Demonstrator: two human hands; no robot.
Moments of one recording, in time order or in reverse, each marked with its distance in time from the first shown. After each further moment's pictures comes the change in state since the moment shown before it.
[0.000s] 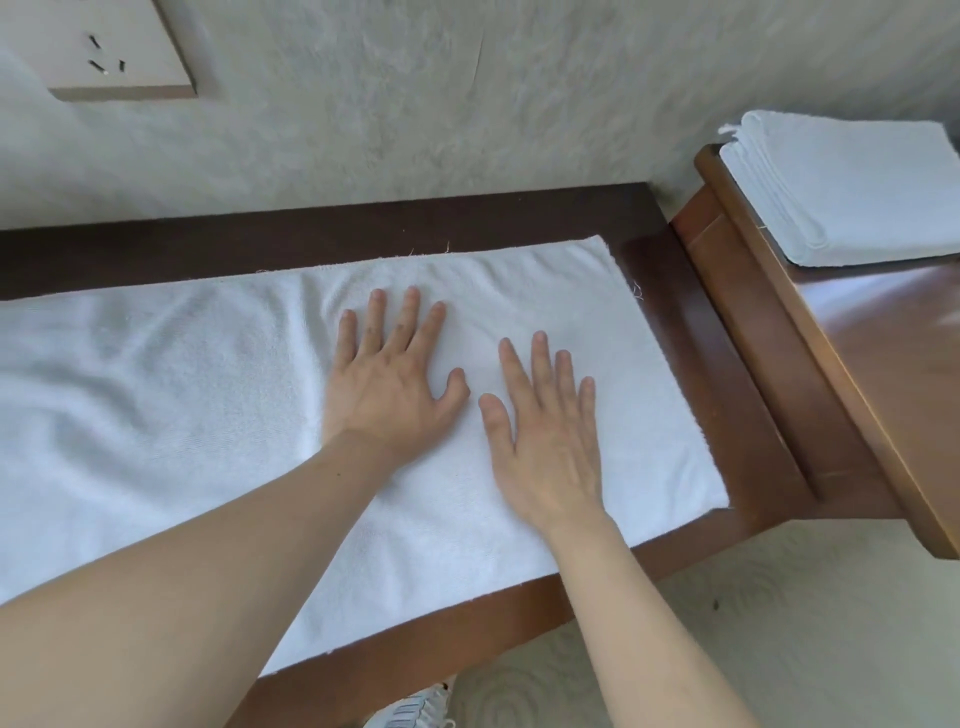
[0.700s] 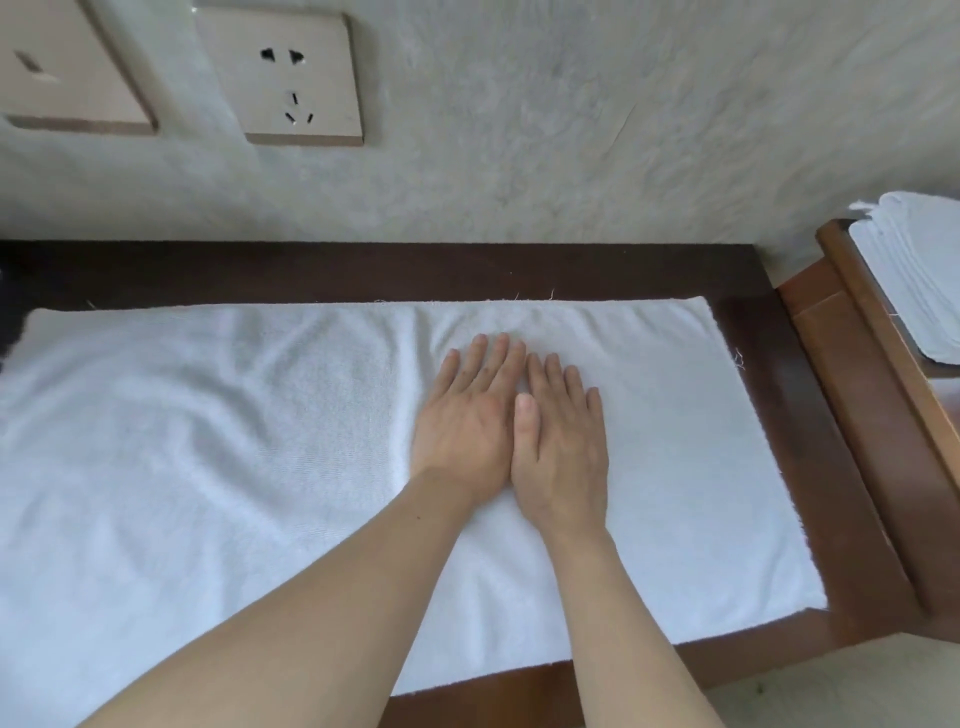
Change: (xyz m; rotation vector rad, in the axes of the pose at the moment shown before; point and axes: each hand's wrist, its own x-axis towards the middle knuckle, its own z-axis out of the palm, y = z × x) left_hand 0.001 -0.017 -0.011 -0.128 -0.056 0.019; right_hand 0.045 -0.072 0.021 0.129 0.090 -0.042
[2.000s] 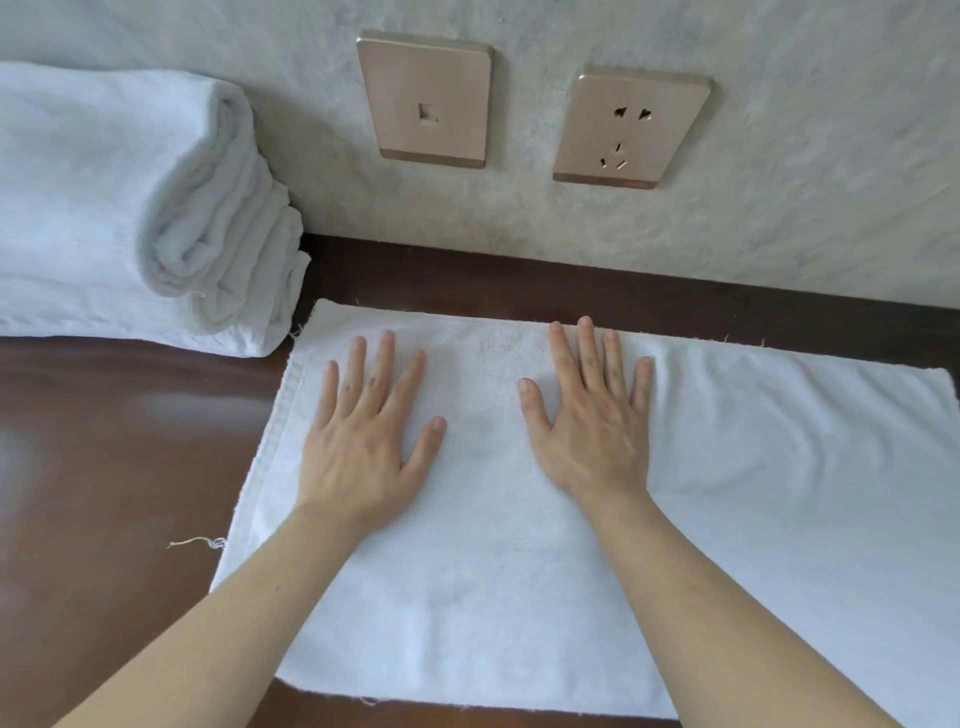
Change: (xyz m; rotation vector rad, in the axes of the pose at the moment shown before) left_hand -0.143 -0.219 -0.087 0.098 0.118 -0.367; right_hand 0.030 -0.146 0.075 -0.273 -0.147 -0.249
